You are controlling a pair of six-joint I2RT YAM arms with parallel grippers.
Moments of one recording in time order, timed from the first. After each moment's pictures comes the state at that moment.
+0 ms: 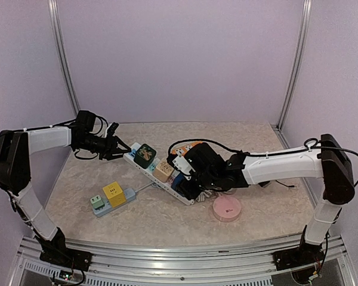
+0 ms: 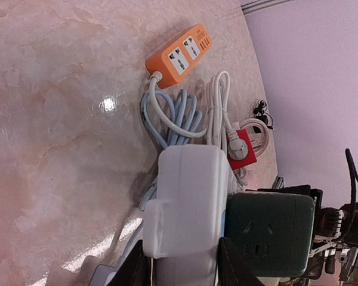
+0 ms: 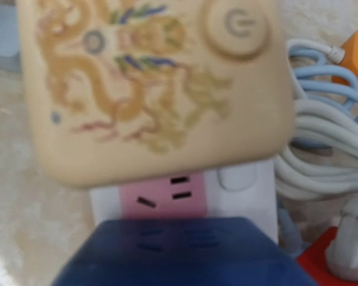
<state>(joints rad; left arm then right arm) -0.16 1.70 1.17 -0.38 0.84 -0.35 1.03 1.77 1.19 -0.20 0.16 0.02</state>
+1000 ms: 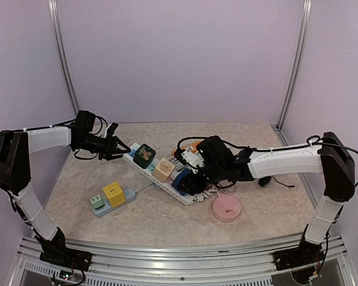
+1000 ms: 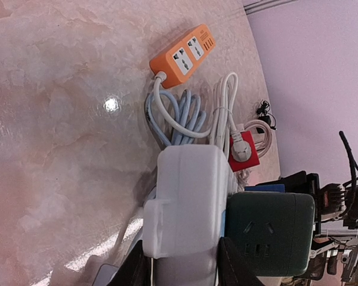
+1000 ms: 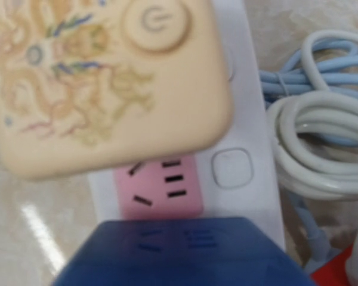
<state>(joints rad) -0.16 1.70 1.17 -0.39 0.83 -0.33 0.93 1.76 1.16 -0.14 -0.06 0.07</state>
